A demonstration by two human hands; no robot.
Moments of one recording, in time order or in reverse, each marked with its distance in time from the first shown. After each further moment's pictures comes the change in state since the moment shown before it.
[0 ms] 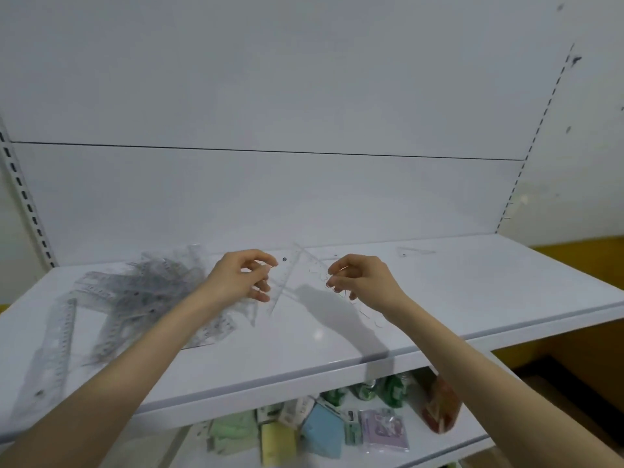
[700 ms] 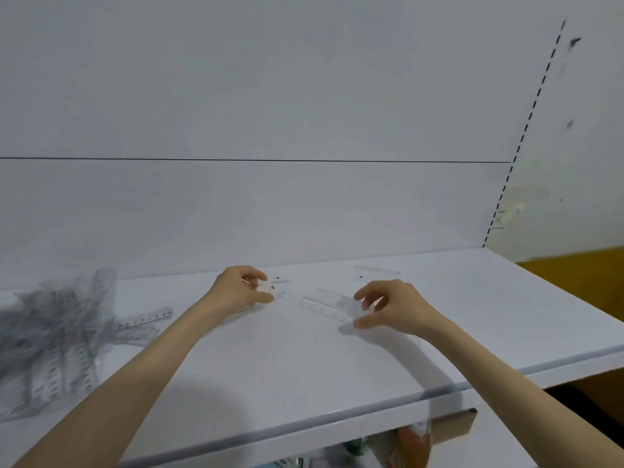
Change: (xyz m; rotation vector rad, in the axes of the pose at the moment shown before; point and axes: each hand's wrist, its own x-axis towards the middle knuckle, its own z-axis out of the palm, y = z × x) left_hand 0.118 -0.005 0.136 0.198 0.057 -0.135; right_hand 0.053 0.110 -0.172 -0.322 -0.106 0.100
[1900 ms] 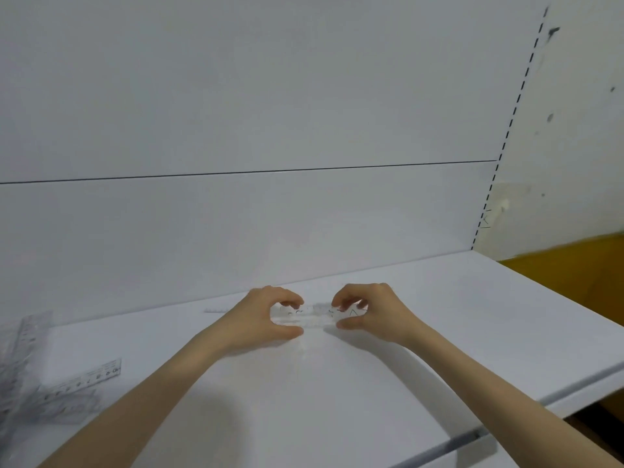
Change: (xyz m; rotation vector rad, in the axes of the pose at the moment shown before) left_hand 0.046 0.021 0.051 0.330 -0.266 0.407; right_hand 0.068 0.027 0.000 -0.041 0.048 -0.286
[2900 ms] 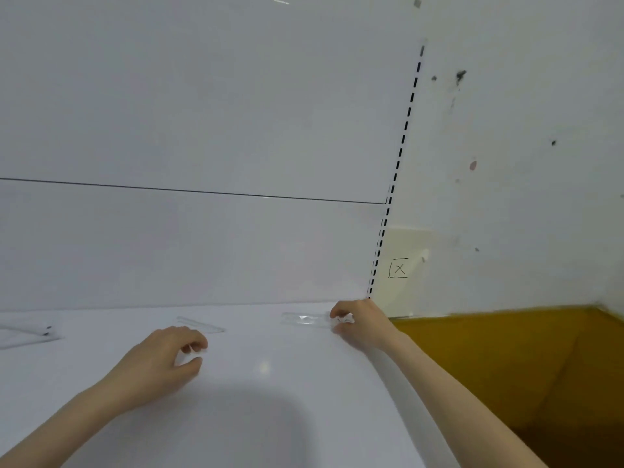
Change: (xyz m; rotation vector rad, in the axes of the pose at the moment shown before) left_hand 0.089 0.149 0.159 0.313 0.185 -0.268; right_hand 0.009 0.273 -0.230 -0.357 -0.080 0.075
